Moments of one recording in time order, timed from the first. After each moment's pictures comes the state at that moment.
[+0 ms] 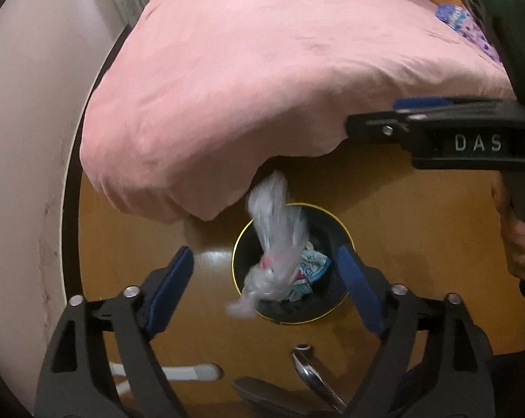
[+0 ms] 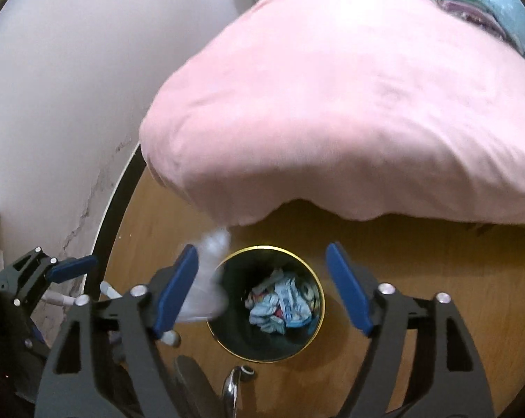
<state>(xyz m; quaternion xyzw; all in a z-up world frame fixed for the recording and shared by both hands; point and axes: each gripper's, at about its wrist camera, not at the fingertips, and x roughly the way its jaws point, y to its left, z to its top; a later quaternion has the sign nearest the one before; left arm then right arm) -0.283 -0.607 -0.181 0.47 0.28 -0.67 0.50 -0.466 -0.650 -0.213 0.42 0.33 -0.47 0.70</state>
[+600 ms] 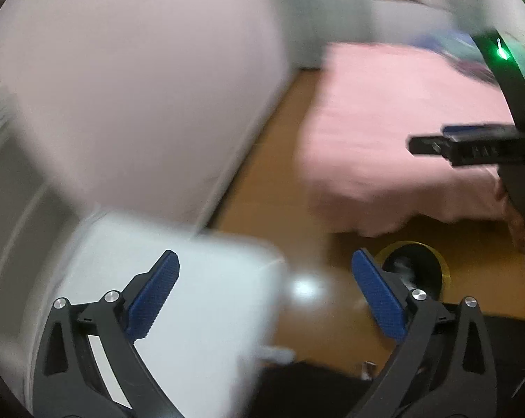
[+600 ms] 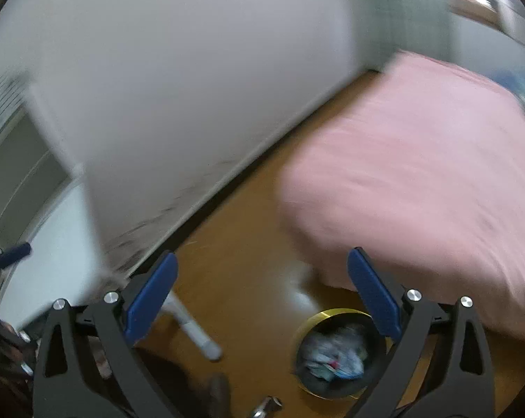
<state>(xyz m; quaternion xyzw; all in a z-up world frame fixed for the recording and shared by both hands) -0.093 -0.378 -0.004 0.32 0.24 -0.47 0.79 -0.255 -0.570 -0.067 0.27 0.31 -0.30 0.86</state>
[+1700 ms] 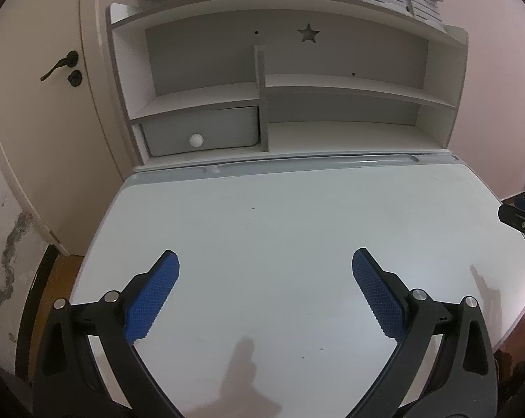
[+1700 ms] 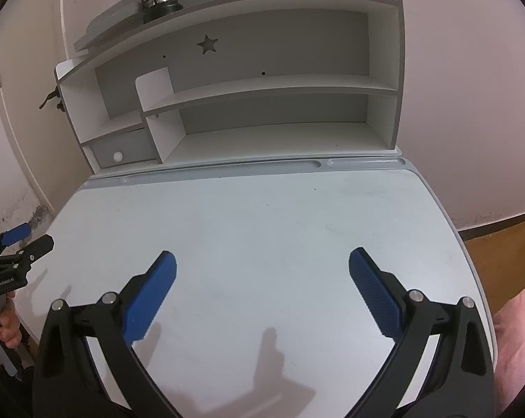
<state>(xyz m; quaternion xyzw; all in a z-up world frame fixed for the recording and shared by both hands) 0.033 0.021 0.002 0.04 0.33 -0.04 0.94 0.019 -0.284 -0.027 0.07 0.33 0.03 0.94</state>
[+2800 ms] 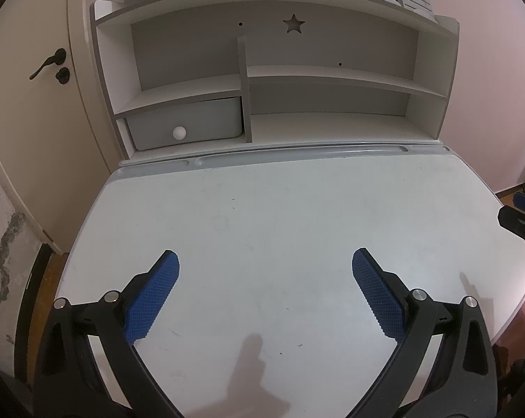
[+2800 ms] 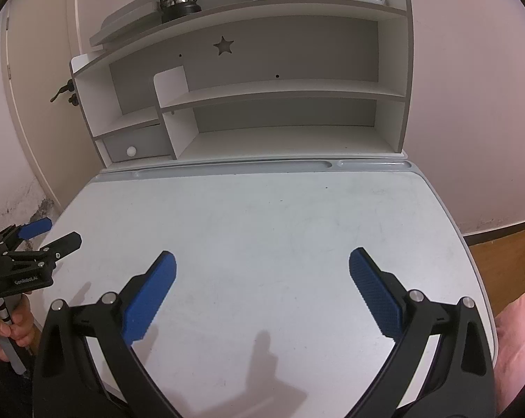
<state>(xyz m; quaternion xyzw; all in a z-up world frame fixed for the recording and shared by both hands) 0.032 0.006 -0.004 0.04 0.35 -0.05 0.94 0.003 -0.270 -0.021 0.06 0.32 0.05 0.94</state>
